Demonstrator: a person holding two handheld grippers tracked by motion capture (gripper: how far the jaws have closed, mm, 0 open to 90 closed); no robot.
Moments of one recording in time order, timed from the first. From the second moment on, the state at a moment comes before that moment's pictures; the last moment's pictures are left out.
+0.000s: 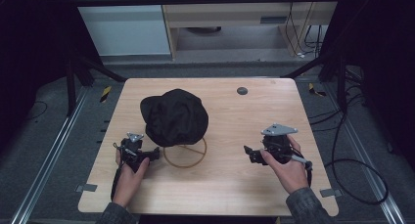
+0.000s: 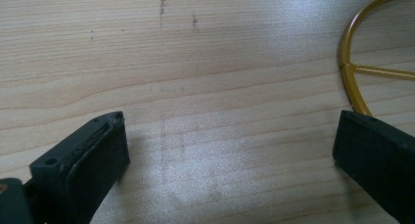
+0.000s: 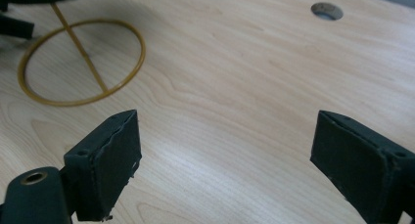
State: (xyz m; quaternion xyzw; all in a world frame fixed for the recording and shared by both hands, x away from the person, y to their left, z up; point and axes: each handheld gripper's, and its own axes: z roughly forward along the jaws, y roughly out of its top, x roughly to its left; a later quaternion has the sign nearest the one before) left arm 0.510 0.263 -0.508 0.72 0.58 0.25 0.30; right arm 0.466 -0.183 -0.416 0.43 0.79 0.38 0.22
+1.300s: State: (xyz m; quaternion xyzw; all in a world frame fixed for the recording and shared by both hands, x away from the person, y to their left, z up) left arm 0.511 0.267 -0.508 0.72 0.58 0.25 0.30; right arm 0.464 -0.143 -0.502 0.46 0.80 0.36 0.17
